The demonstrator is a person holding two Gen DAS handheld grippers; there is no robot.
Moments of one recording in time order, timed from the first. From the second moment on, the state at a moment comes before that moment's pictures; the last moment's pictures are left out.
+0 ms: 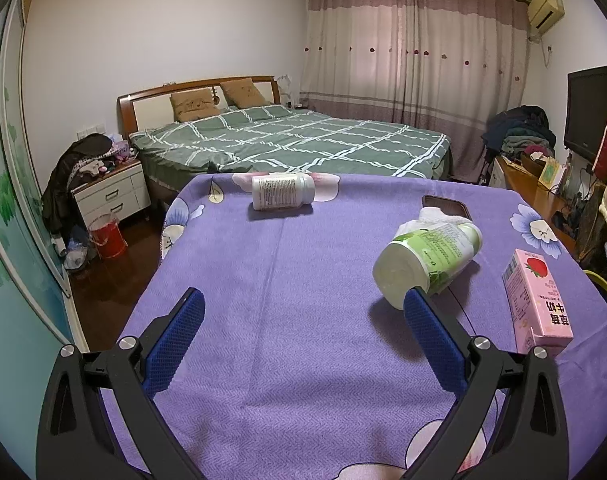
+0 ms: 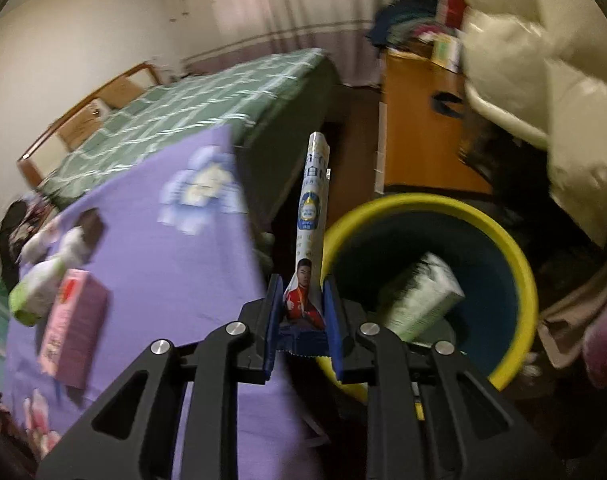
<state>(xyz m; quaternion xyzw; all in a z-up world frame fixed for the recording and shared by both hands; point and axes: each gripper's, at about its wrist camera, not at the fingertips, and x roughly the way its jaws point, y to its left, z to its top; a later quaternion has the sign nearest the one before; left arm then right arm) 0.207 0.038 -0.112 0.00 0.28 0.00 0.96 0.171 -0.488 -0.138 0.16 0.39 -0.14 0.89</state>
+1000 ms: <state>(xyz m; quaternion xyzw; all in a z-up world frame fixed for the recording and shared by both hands) 0.235 -0.021 -0.112 0.05 0.33 -0.14 0.93 0.157 -0.413 -0.134 0.09 0.36 -0.12 0.92</state>
